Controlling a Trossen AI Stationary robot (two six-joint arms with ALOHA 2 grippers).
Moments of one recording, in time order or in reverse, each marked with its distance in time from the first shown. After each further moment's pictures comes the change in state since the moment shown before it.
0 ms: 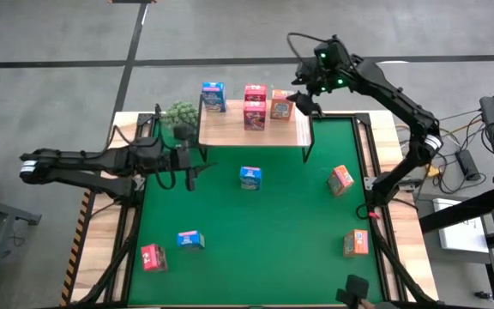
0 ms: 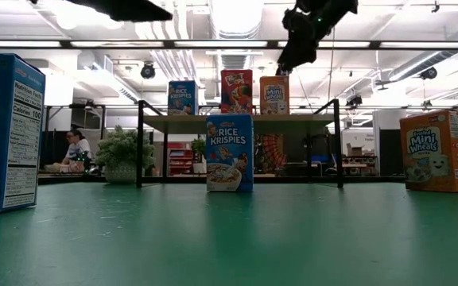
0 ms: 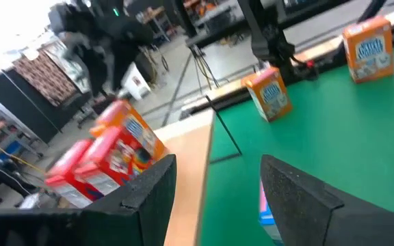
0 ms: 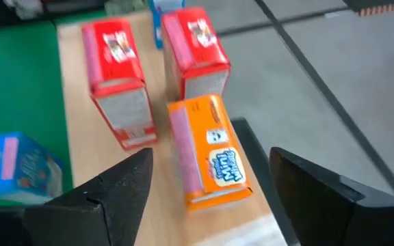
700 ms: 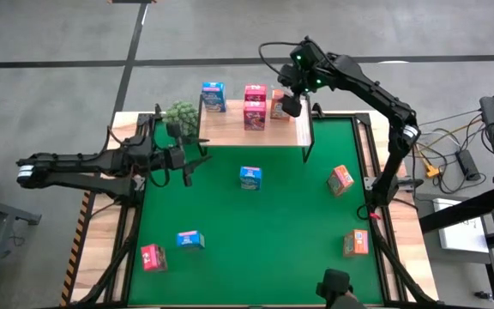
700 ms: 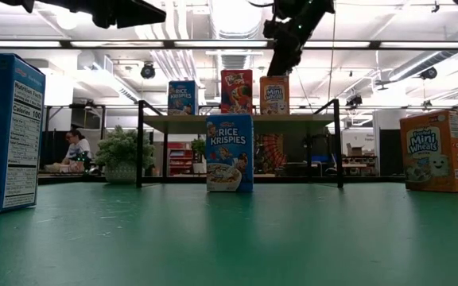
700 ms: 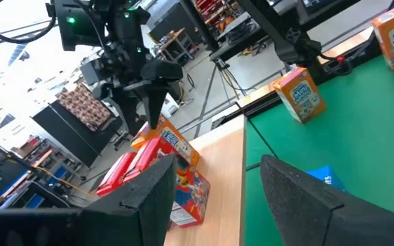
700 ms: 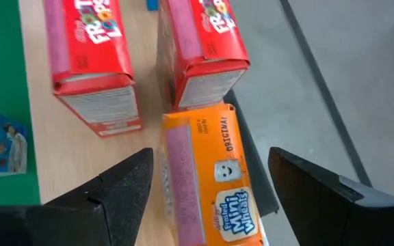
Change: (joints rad) left arm 0.052 -0.074 -0.084 0.111 0.000 0.158; right arm 0.089 0.202 0.244 -0.175 0.174 -0.078
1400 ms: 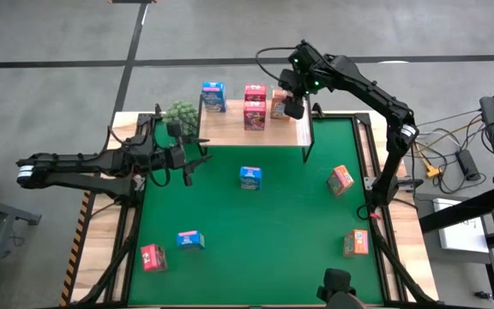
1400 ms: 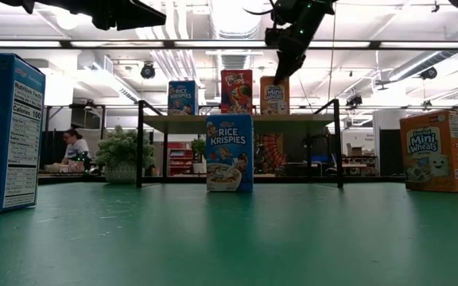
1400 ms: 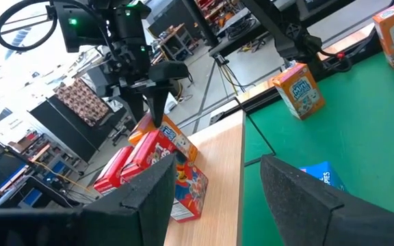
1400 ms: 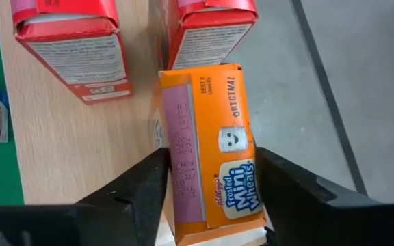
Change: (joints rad) left arm 0.006 0.002 -0.002 -0.010 0.000 -0.016; right arm 0.000 0.018 0.001 -0.068 0.058 -0.047
